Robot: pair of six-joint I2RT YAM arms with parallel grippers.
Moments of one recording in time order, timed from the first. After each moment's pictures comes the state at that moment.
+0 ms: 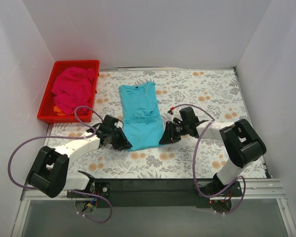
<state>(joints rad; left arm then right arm) -0.48 1.30 0.61 -0.32 0.25 -0.98 0.51 1.64 0.73 0.04 -0.75 0.50</state>
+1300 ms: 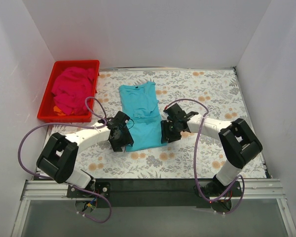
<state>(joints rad) -0.58 1.48 0.79 -0.60 -0.04 -1.00 0.67 1.66 0.95 -0.43 -0.21 0.49</state>
